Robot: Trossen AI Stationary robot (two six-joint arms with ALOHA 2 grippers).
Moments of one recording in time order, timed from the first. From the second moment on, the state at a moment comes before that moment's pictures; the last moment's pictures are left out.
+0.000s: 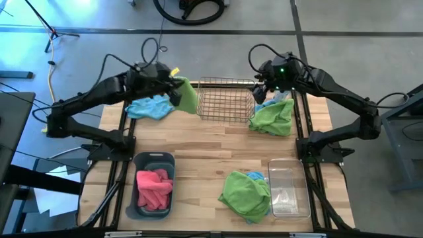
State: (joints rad) left arm 0.33 1.17 1.36 -0.66 -0.29 -0.26; right arm -0.48 1.25 1.44 -0.82 0.05 0.08
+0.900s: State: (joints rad) left arm 0.28 1.53 1.36 0.11 -0.20 -0.17; right arm -0.48 1.09 1.44 -0.91 0.06 0.01
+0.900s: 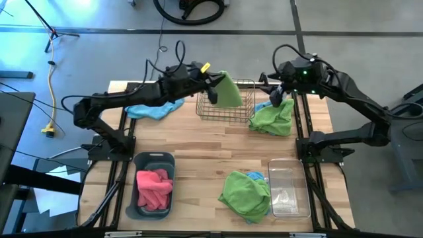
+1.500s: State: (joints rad) left arm 0.36 1.76 1.36 0.25 -0.20 -0.11; right arm -0.48 1.09 1.44 -0.92 0.06 0.05
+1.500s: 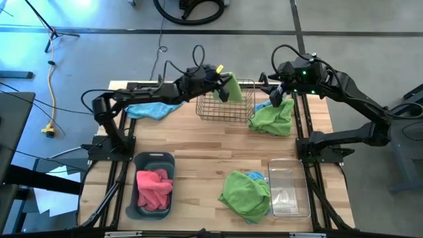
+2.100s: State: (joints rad) left arm 0.36 1.94 1.36 0.13 -0.19 -0.22; right arm -0.48 1.09 1.44 -0.95 0.06 0.07
